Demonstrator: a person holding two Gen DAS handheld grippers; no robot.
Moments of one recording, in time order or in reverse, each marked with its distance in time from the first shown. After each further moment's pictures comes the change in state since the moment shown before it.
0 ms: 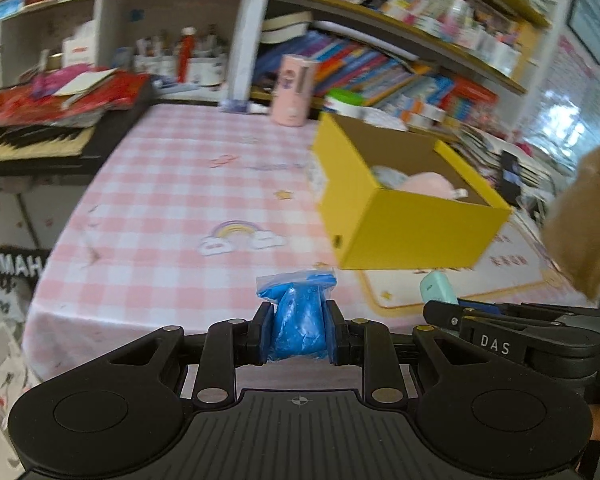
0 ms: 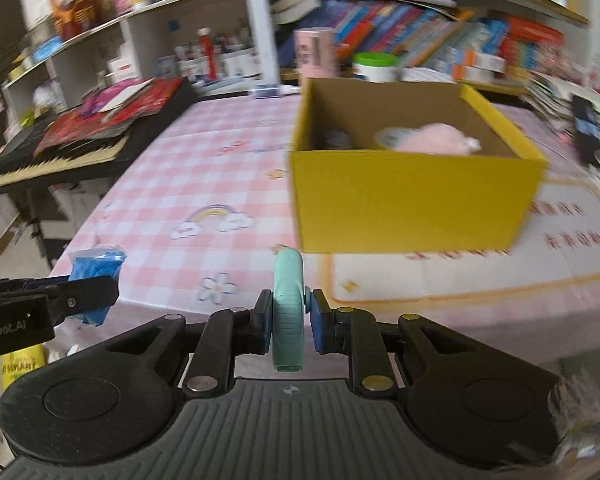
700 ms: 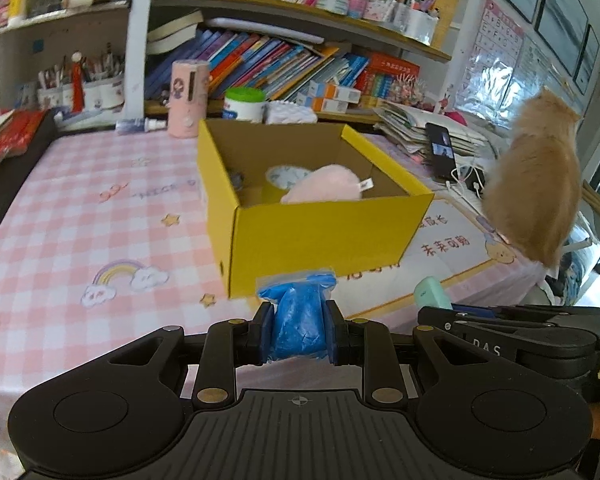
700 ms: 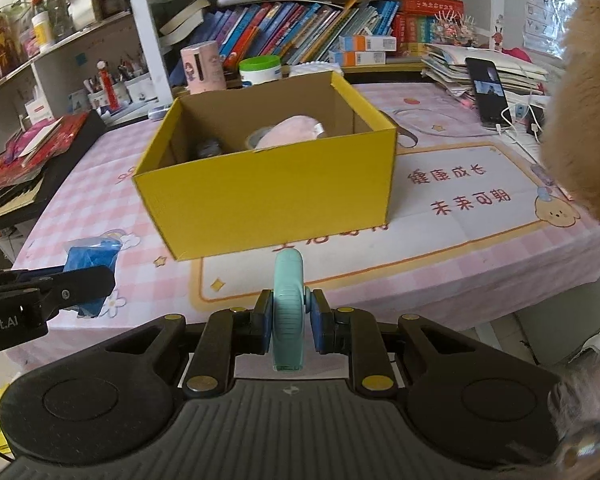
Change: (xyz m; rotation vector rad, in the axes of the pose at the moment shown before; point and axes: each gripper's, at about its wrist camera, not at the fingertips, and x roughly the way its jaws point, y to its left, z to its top) left arm 0.041 -0.084 0.023 0.163 0.003 -0.140; right arm -0.026 -0.085 -0.008 0.157 -0.023 -0.166
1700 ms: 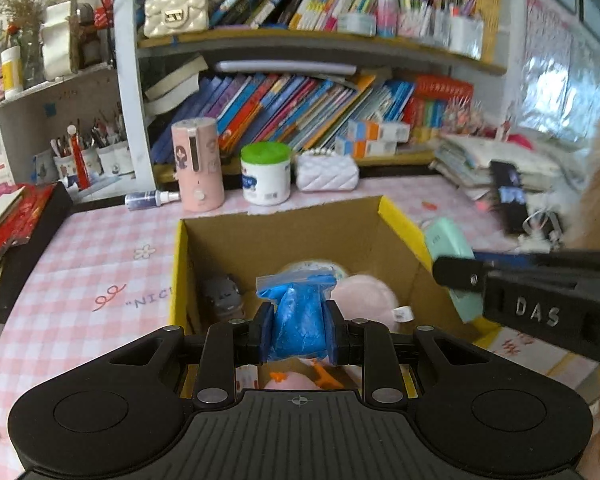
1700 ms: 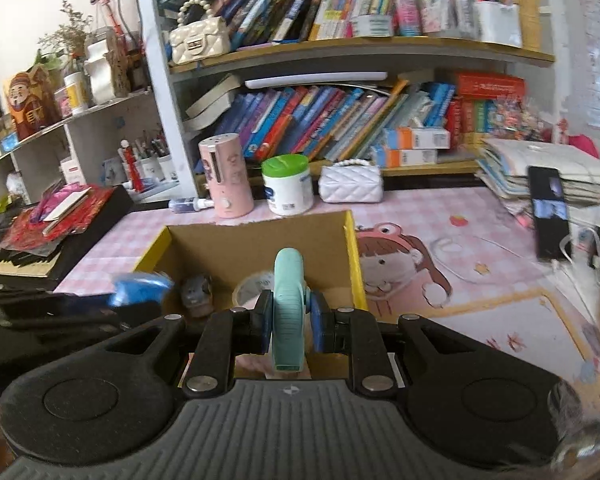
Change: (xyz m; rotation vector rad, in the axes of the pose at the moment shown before) left arm 0.114 -0.055 0.101 0.050 -0.061 0.251; right arm 0.068 -0.070 0.146 -0.118 -0.196 0.212
